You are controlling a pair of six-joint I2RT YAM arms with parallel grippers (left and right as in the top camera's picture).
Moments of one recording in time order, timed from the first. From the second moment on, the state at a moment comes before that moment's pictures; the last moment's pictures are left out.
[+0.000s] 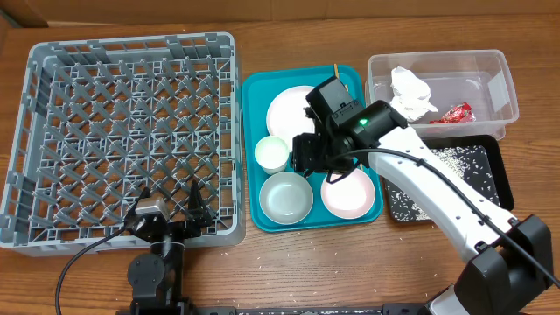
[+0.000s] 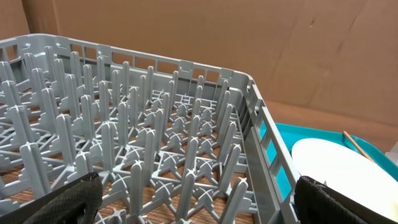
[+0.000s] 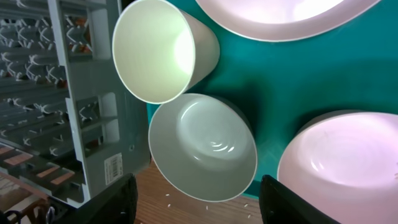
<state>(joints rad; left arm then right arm) 0.03 0.02 0.01 -0.08 -0.03 -0.21 0.59 1.71 1.46 -1.00 -0.28 0.56</state>
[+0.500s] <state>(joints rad) 0.03 0.02 0.01 -0.08 0.00 -0.21 0.59 1.71 1.45 -1.00 -0.29 0.56</state>
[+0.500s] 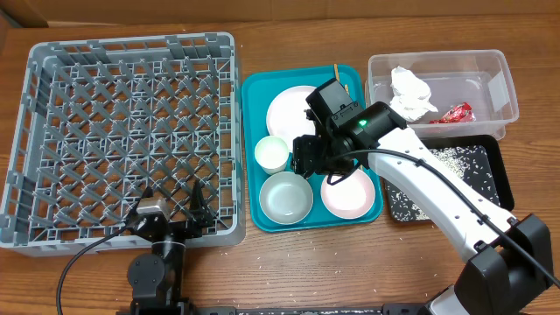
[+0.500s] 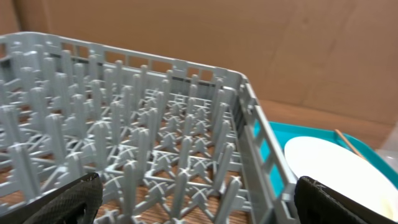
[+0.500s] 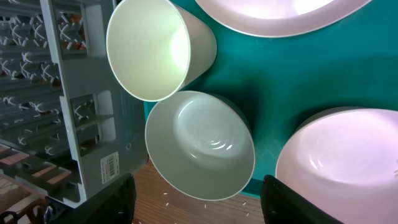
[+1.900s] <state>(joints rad) 0.03 0.32 0.67 -0.56 0.31 -0.20 0.59 1.71 1.45 -0.87 -0.27 0.58</state>
